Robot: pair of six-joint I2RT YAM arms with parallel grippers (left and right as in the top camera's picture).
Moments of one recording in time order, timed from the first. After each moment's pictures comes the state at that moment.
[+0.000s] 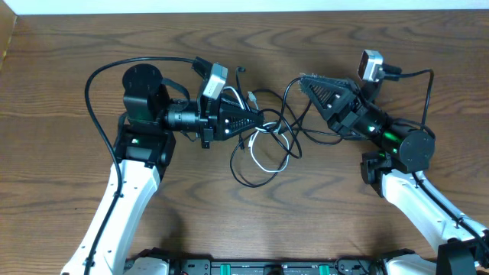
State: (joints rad) left arm -0.17 1.28 0.96 0.20 1.46 -0.38; right arm 0.24 1.39 0.64 1.42 -0.80 1.31
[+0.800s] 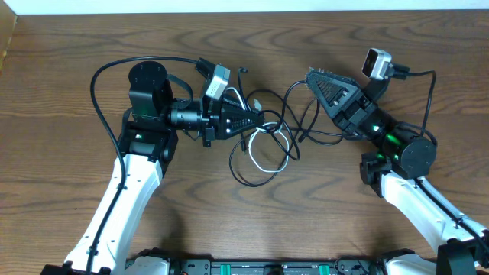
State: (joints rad) left arm -0.17 1.32 0.96 0.18 1.47 -0.32; right arm 0.26 1.39 0.64 1.50 -0.72 1.47
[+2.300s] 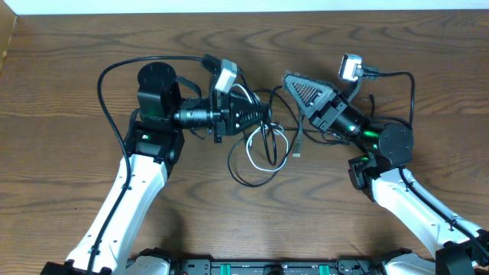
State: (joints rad) left arm -0.23 1.33 0.96 0.19 1.37 -0.40; right arm 0.35 1.39 0.64 1.24 -0.63 1.25
